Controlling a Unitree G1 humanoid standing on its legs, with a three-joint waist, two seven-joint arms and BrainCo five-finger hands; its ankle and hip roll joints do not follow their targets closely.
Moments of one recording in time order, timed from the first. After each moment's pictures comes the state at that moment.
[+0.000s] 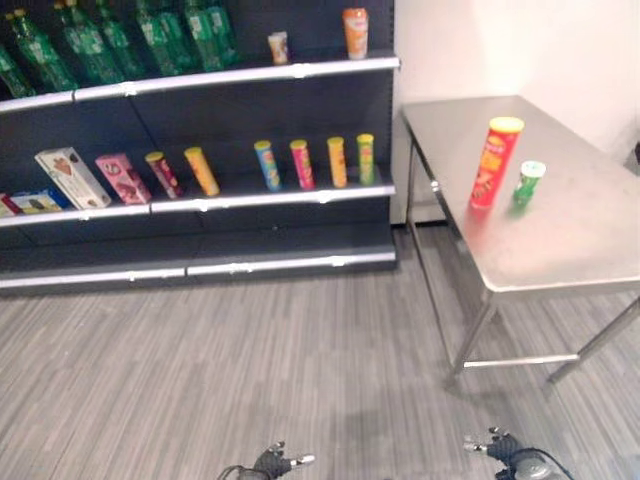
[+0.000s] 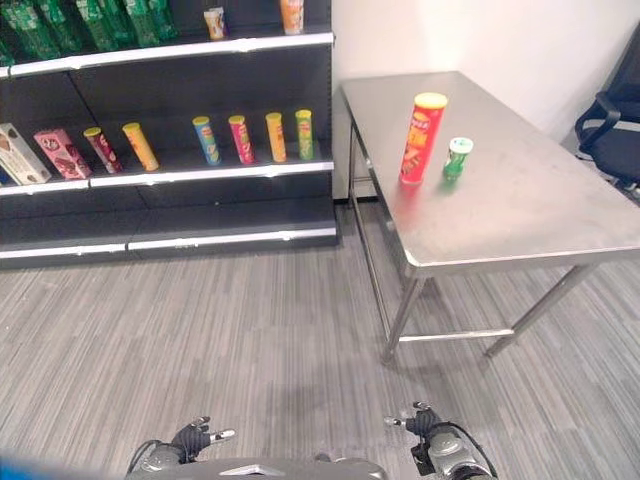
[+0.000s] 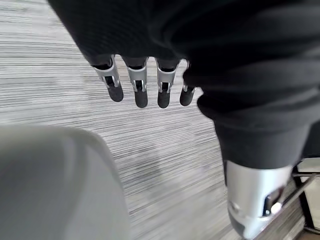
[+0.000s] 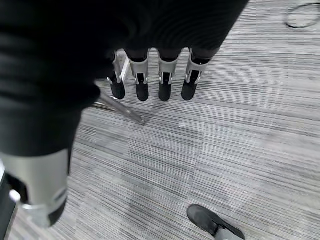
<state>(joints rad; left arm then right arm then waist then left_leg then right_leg) -0.05 0.21 -0.27 1.25 -0.15 -0.12 0.04 -0.09 -0.30 0.36 1.20 0.09 -0.04 -0.06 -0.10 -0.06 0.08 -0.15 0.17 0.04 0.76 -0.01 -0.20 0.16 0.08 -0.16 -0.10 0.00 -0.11</state>
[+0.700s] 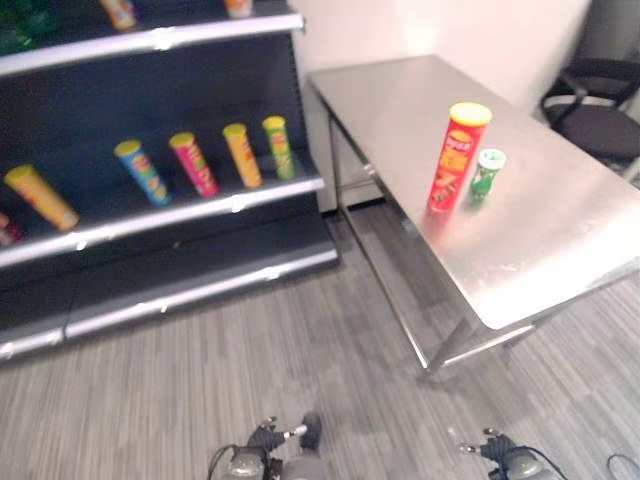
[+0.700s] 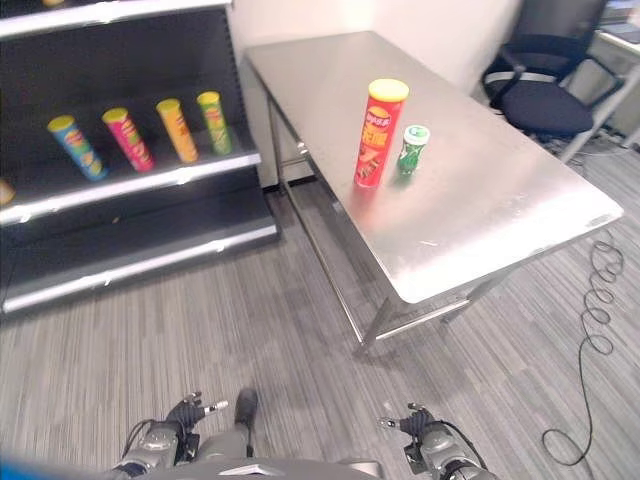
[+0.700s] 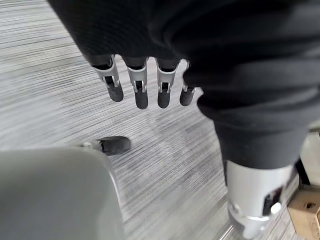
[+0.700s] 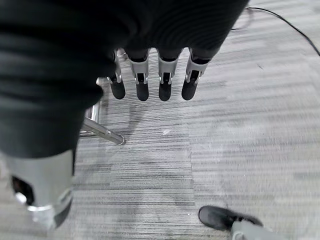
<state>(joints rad) -0.10 0.21 -0.24 1.29 -0.19 -0.14 0.06 -0.07 -0.26 0.32 1.28 0.08 -0.03 -0.07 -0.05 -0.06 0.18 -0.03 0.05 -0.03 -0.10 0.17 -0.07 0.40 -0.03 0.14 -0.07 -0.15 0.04</state>
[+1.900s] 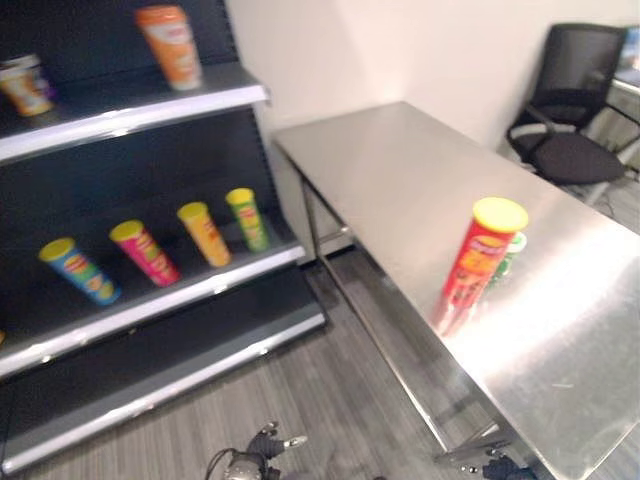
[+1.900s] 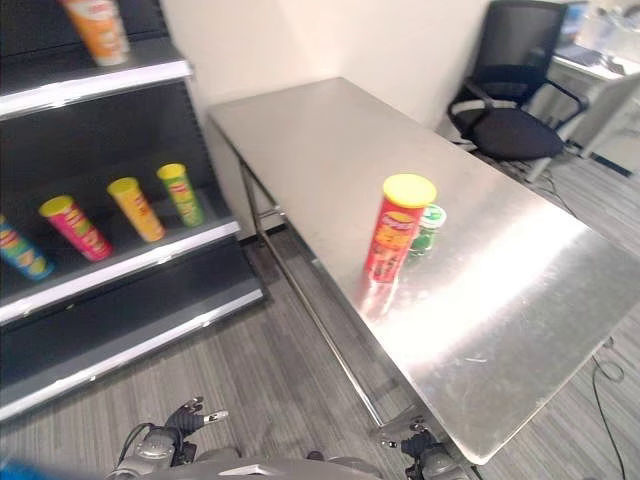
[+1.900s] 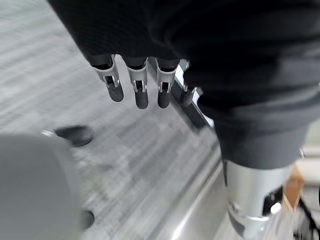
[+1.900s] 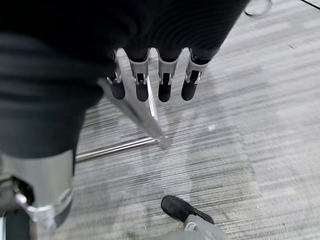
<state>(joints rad) -0.08 0.23 -0.30 1.19 -0.18 -0.13 0.06 -0.05 -0.27 0.32 1.27 0.09 -0.03 -0.08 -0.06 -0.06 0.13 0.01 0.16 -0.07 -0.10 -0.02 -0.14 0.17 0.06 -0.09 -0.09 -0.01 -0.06</state>
